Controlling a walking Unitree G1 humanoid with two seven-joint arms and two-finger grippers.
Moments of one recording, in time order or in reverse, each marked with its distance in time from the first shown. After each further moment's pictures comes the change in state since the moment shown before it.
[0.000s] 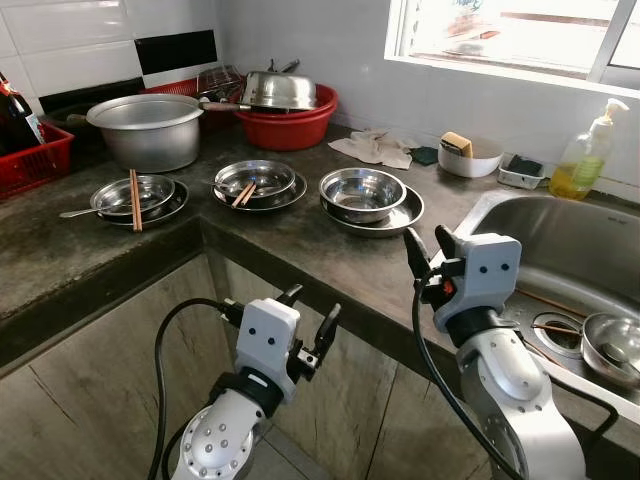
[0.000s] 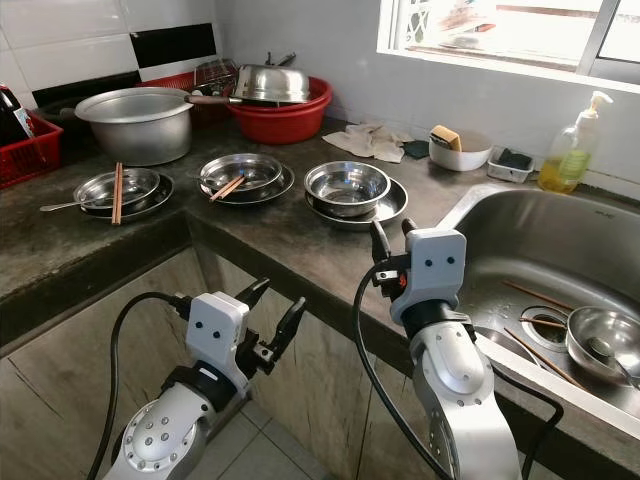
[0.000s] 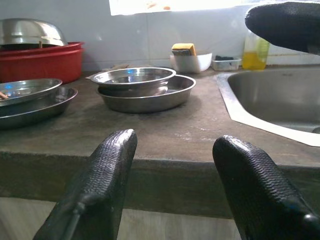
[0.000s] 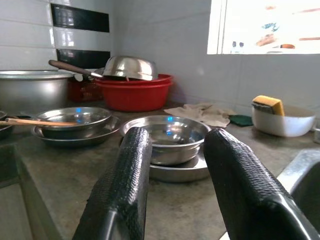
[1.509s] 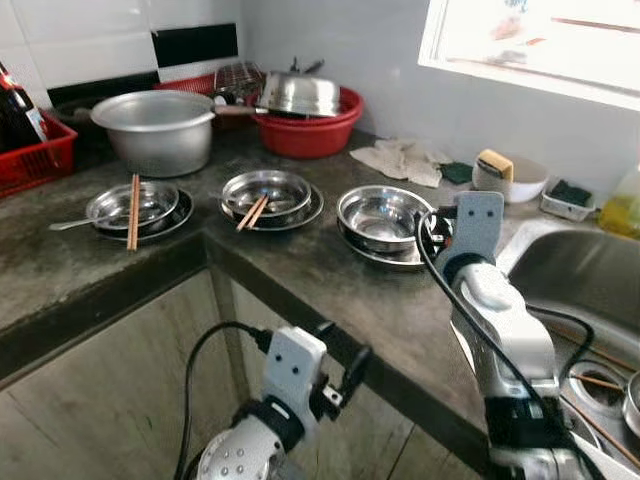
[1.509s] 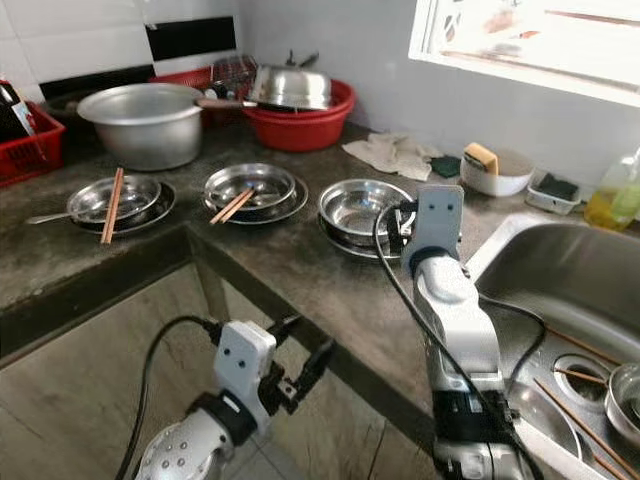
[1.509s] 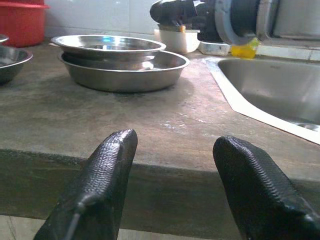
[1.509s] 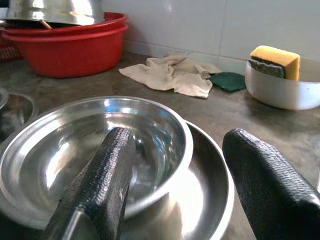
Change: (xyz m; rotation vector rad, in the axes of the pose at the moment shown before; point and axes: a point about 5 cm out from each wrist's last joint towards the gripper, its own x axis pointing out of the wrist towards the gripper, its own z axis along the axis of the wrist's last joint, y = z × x) left arm -0.010 -0.031 -0.016 -0.115 0.063 -0.178; right arm 0.084 -0.036 -0.012 0.039 0.286 -0.236
